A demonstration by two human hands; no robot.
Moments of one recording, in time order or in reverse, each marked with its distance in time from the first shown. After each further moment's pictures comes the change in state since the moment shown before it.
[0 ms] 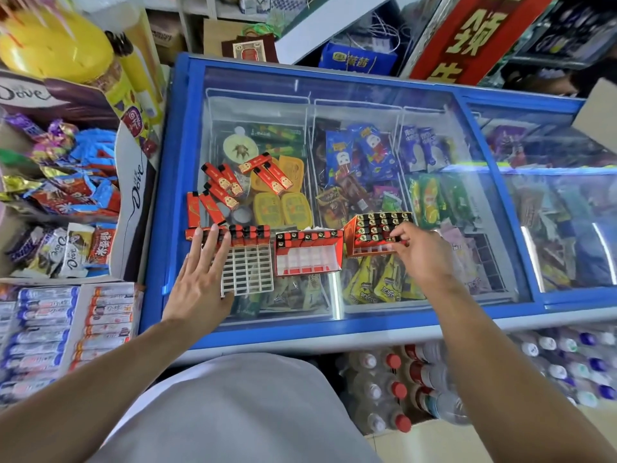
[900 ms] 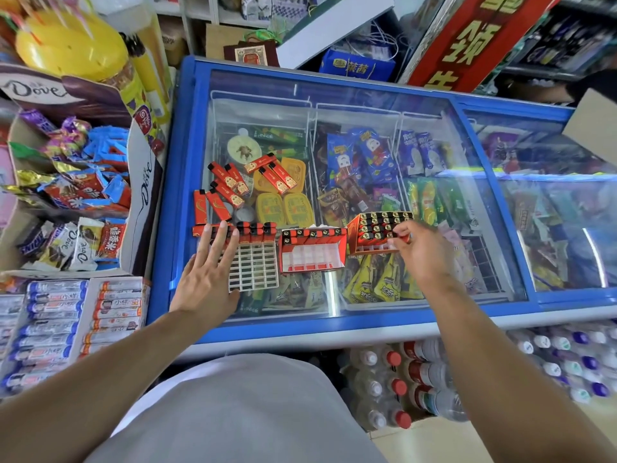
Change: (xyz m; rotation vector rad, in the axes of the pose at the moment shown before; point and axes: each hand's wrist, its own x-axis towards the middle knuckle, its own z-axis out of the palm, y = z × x) left_hand -0.001 -0.001 -0.005 0.108 -0.054 -0.011; right_hand -0.006 -0.007 0.002 0.000 0.100 0.005
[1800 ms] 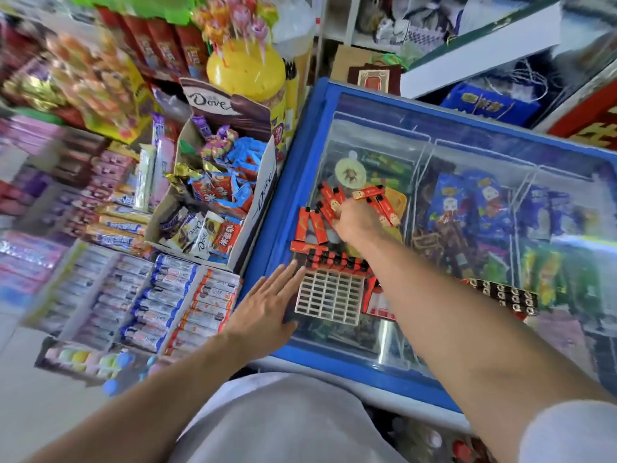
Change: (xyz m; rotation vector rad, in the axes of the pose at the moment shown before) left_hand -0.030 -0.043 -0.006 -0.187 -0.114 -0.019; right_hand 0.099 -0.293 0.112 -0.022 -0.430 -0.338
